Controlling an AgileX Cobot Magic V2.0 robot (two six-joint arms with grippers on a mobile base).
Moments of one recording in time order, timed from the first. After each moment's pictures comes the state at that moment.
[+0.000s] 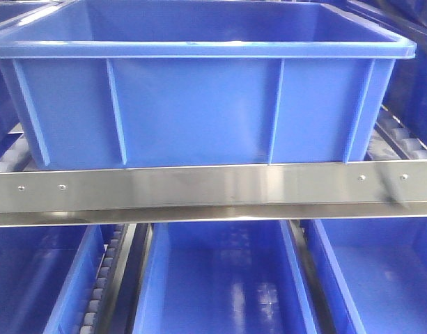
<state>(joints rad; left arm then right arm) -0.38 1.62 -1.45 0.04 0.30 -0.22 0.38 1.60 -1.41 -0.37 0.10 0.53</state>
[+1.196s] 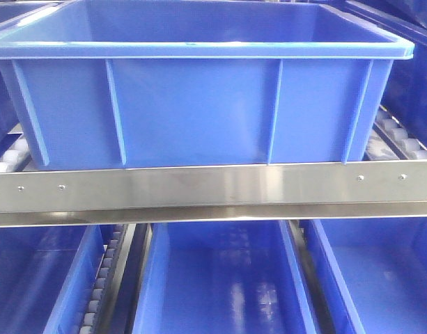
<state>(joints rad) -0.38 0.27 -0.17 0.17 -0.24 -0.22 0.38 0.41 -0.23 -0.51 -0.29 0.52</state>
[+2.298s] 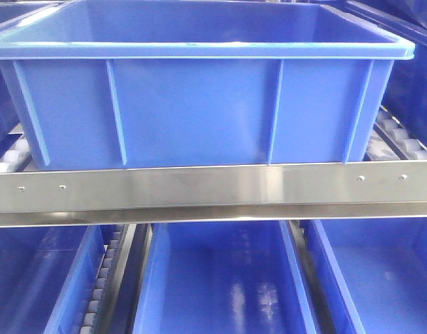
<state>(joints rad) -0.38 0.27 -0.17 0.17 -0.24 -0.22 0.05 -0.01 0.03 -0.05 -0.10 -0.02</state>
